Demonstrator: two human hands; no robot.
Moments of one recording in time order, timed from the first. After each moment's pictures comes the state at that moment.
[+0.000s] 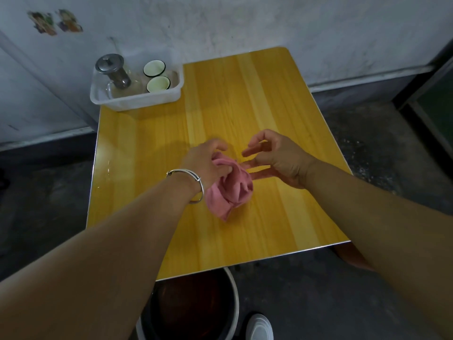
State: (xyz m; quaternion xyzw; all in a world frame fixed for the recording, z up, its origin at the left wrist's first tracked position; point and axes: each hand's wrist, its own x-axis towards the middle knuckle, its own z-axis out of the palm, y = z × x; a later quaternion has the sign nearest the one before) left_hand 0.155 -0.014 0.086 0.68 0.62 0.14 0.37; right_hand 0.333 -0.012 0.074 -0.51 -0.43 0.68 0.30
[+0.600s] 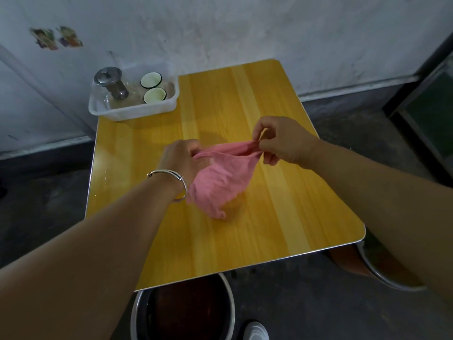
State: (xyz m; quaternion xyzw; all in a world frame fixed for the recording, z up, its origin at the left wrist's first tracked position) left_hand 0.144 -0.006 0.104 0.67 0.67 0.18 0.26; right_hand 0.355 0.004 0.122 -0.59 -0.61 0.46 0.23
